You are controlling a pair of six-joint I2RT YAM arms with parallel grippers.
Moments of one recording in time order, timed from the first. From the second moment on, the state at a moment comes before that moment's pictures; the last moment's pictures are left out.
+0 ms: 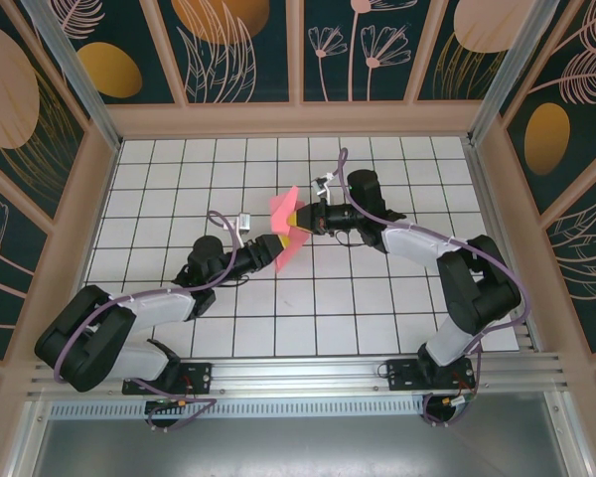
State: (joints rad) left arm -0.60 1.35 0.37 0.87 0.46 -1.16; right arm 0.52 1.64 0.95 0.28 -0.96 0.90
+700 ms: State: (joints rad) left arm -0.60 1.21 0.46 0.41 0.25 -0.93; right arm 0.49 1.44 0.90 -0.02 -0.63 0.71
